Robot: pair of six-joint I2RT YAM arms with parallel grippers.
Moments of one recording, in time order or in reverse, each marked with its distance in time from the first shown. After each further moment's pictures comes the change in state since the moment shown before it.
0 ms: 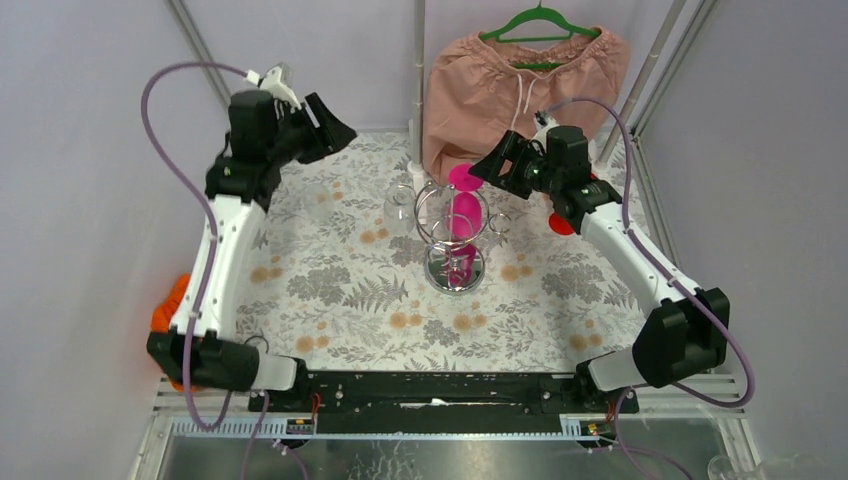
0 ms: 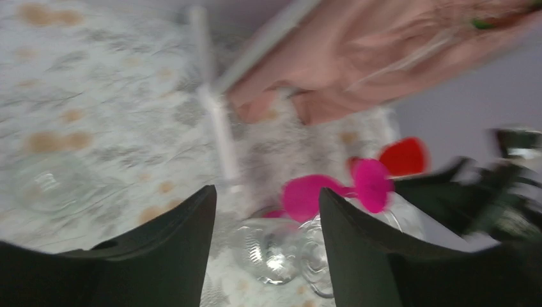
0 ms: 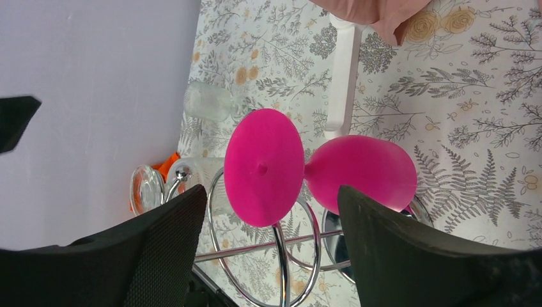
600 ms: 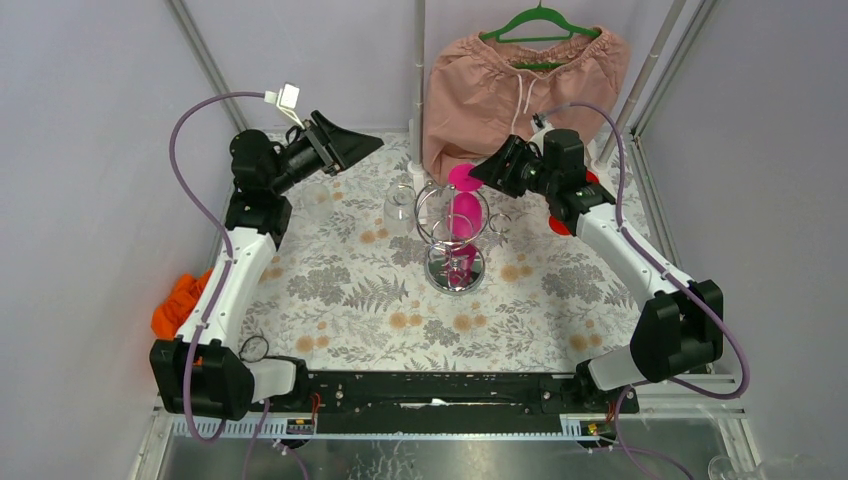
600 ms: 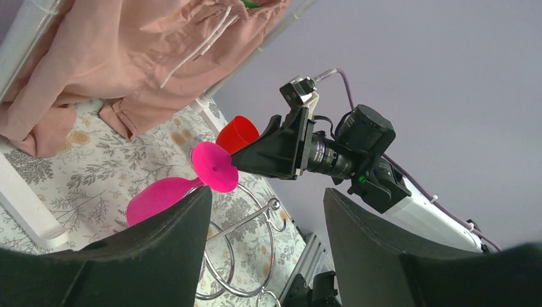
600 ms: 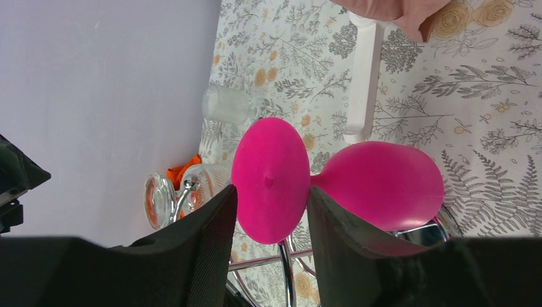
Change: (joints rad) left arm 0.002 -0.217 -0.576 0.947 0.521 -0.498; right arm 0.000 0.032 -0.049 0.114 -0.037 0.083
